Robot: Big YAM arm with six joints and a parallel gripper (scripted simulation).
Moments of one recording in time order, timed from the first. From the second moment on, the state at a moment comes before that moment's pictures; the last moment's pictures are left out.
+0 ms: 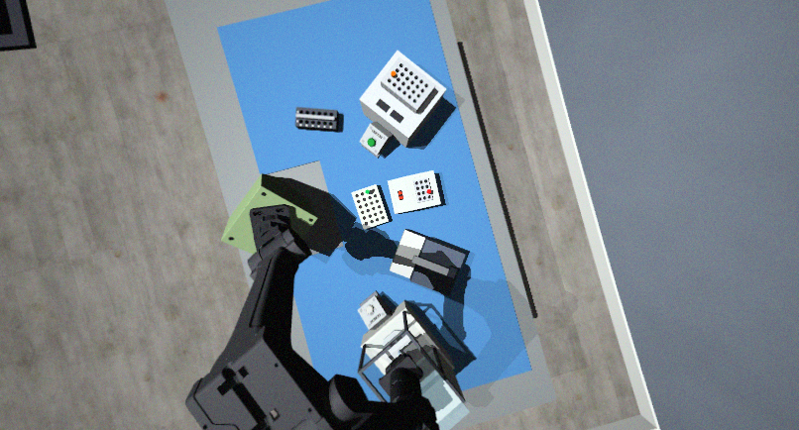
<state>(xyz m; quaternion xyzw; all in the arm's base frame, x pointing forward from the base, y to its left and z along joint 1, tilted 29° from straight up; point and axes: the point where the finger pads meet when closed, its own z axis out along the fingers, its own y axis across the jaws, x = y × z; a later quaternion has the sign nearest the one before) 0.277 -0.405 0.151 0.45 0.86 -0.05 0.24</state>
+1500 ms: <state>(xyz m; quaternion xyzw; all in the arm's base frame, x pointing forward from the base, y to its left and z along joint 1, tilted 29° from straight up) 0.277 -0.405 0.152 0.45 0.86 -0.06 0.24</state>
